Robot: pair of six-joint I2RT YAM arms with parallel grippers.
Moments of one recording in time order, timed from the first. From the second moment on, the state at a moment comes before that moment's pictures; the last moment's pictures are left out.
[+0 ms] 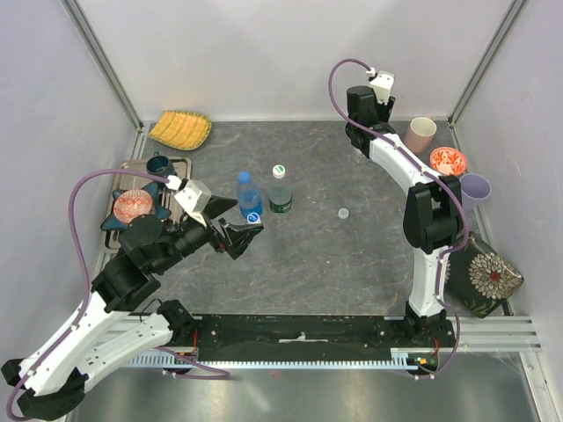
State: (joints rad) left arm -0.78 0.61 0.90 -0.31 0.09 -0.17; right arm 0.31 2.06 1.79 -0.12 0.81 0.26
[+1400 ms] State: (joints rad) left arm -0.78 0.62 0.89 -0.31 0.03 -0.20; right arm 0.43 1.62 1.71 -0.26 0.61 0.35
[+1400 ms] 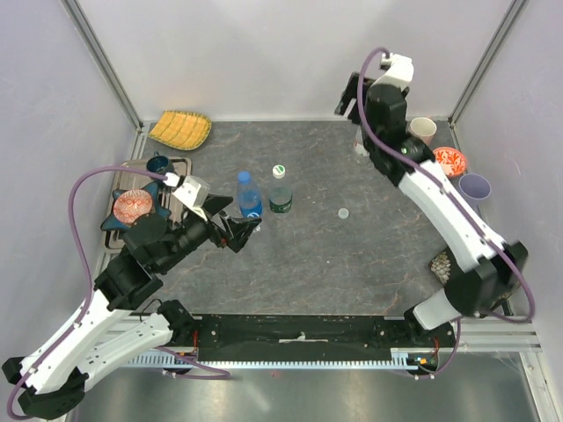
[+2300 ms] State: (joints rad) left arm -0.78 0.45 0.81 -0.41 -0.28 -0.33; right arm 0.80 1.66 1.46 -0.23 0.19 0.33
